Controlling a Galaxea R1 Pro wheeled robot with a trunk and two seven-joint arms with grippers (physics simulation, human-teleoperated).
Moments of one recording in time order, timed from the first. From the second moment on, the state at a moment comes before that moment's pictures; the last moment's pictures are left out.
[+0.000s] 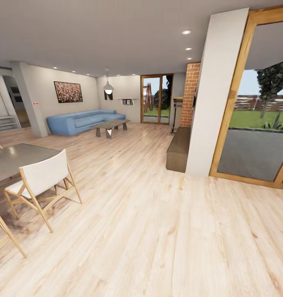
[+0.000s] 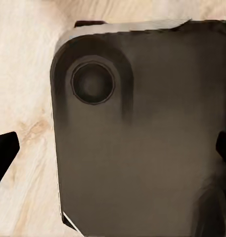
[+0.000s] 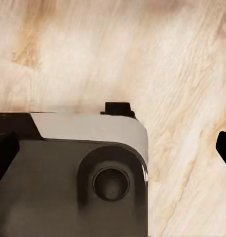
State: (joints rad) left arm 0.04 -0.02 0.00 -0.14 -0.01 0.01 0.00; right arm -0.10 -0.01 0.00 -0.11 0.00 -0.06 0.00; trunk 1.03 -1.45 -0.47
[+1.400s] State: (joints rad) left arm 0.04 0.00 0.01 -0.68 -0.01 0.01 0.01; right arm -0.09 -0.02 0.00 -0.57 0.00 -0.06 0.00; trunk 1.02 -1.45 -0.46
